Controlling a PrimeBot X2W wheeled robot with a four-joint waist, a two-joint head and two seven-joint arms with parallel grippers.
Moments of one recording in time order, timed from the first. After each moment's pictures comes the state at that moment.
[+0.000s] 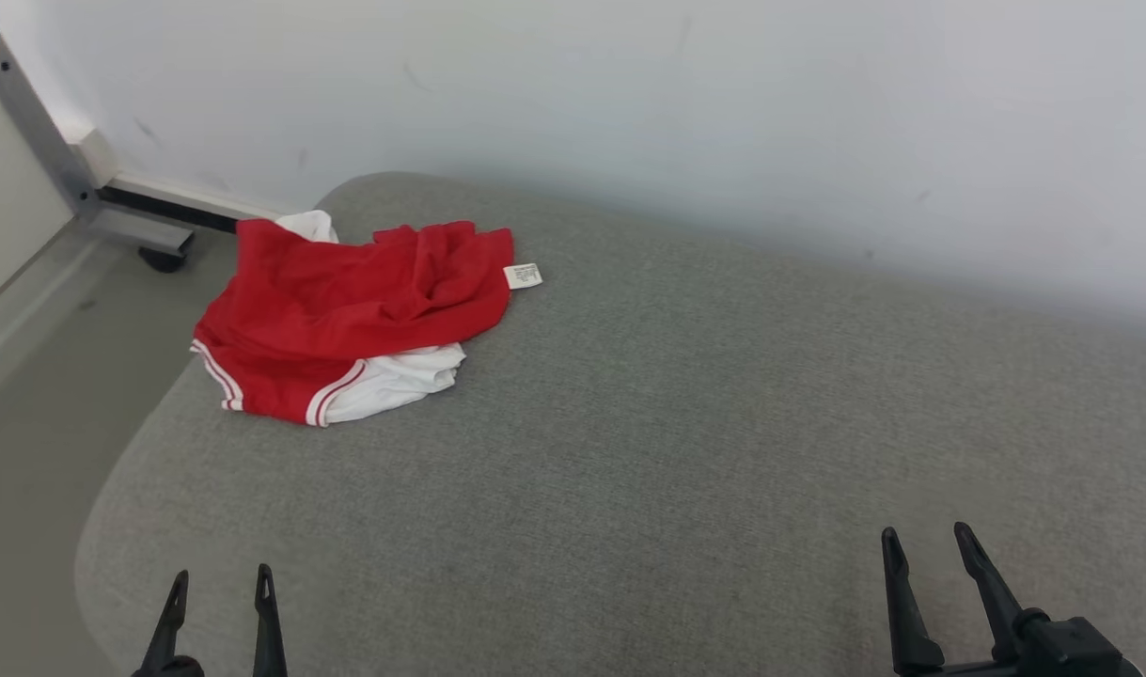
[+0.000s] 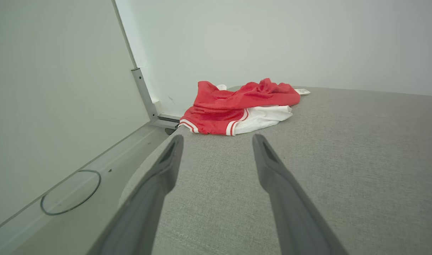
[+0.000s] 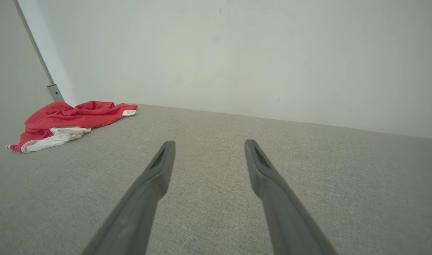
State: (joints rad) left arm 0.04 0.13 0.01 0.19 -0.08 0.03 -0.25; right arm 0.09 -0.10 -0.07 0.13 0.11 0.13 -0.25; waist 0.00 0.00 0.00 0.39
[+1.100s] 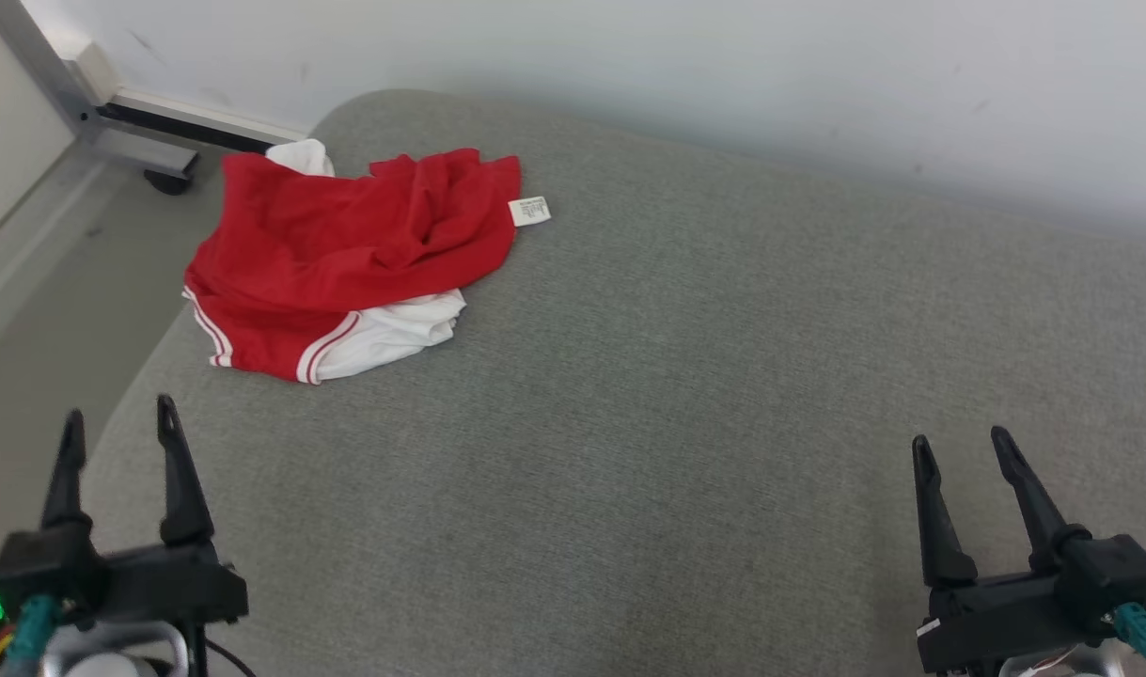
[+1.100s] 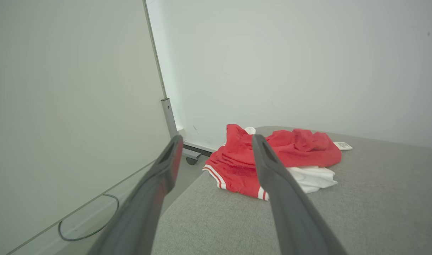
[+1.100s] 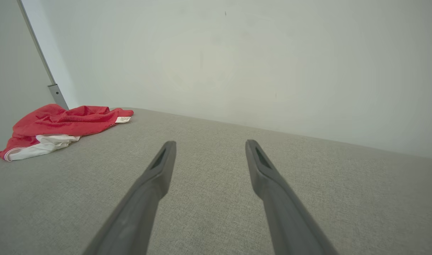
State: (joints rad) left arm -0.15 0.15 0.07 0.18 -0.16 0.07 -0.26; right arm 0.01 -0.15 -0.08 0.04 0.10 0.13 -0.19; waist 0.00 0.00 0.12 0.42
